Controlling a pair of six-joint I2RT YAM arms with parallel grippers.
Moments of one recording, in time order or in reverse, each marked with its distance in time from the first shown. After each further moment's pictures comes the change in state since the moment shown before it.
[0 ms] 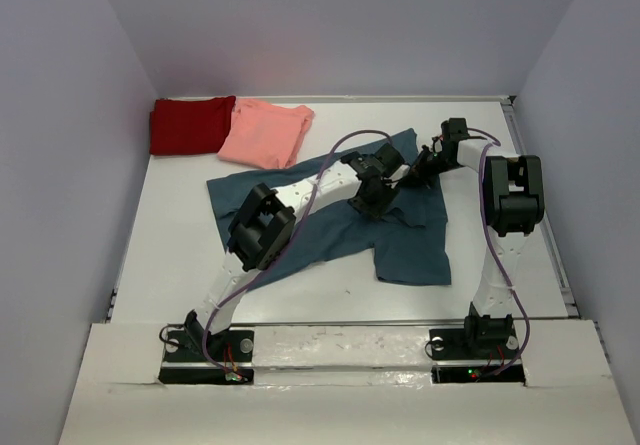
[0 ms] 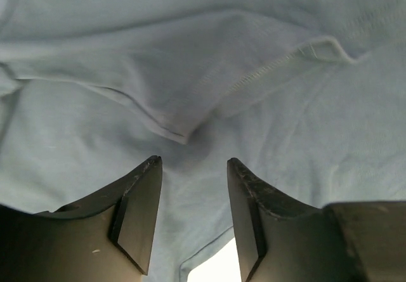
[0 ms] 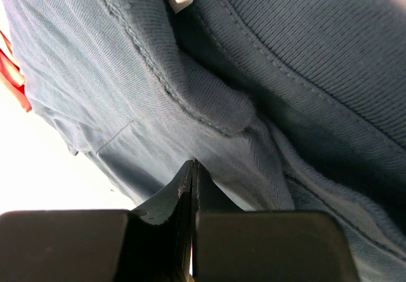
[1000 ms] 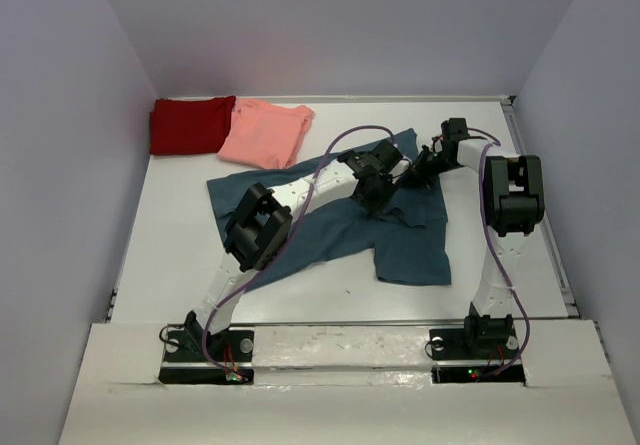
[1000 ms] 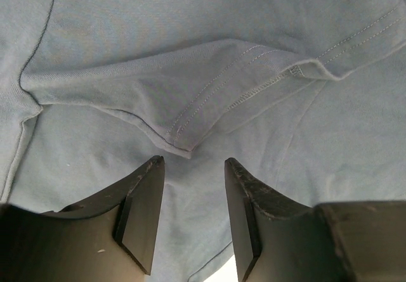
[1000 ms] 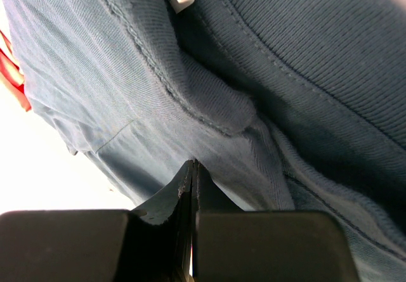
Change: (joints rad) left arm -0.002 -0.029 -0.039 0.089 0.010 0.043; right arm 0.000 0.000 0.000 -0.001 0.000 -0.004
